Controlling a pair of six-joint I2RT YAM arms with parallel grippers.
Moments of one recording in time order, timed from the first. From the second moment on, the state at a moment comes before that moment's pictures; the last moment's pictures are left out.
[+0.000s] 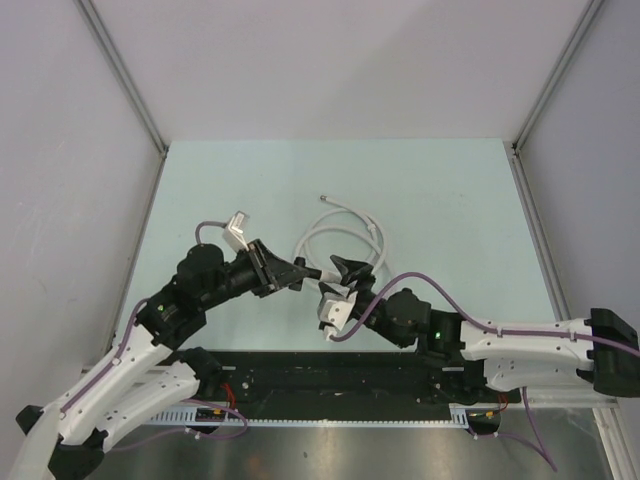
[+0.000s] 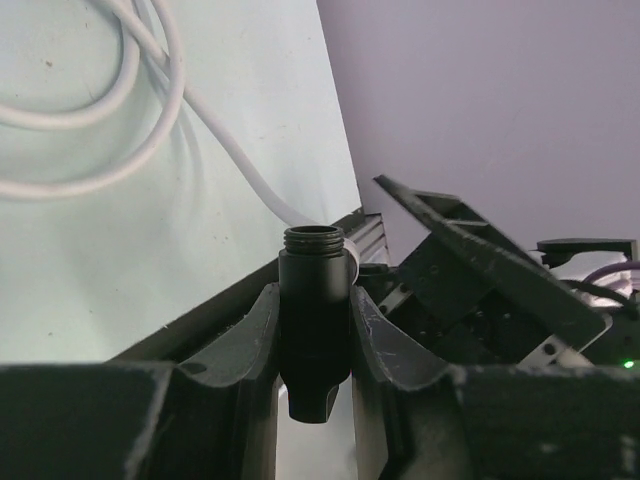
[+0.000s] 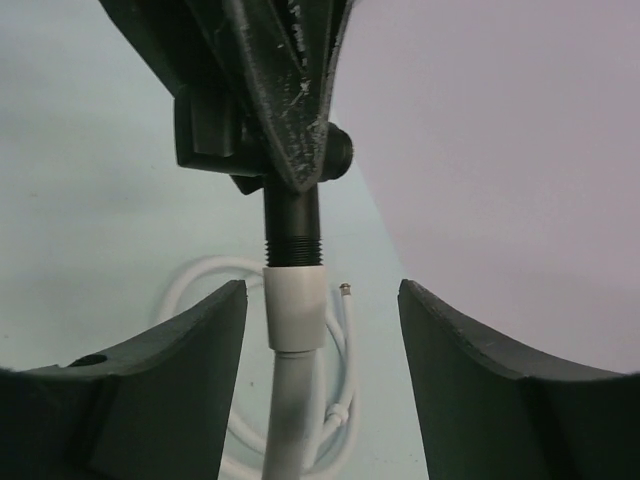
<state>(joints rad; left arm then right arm) -0.69 0.66 0.73 -0.34 0.24 -1.01 1.34 1.03 0.63 0.41 0.39 -0.78</state>
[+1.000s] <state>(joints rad) -0.68 0.60 0.51 0.06 0.51 -0.22 1.06 1.03 0.72 0.13 -0.23 -0.41</state>
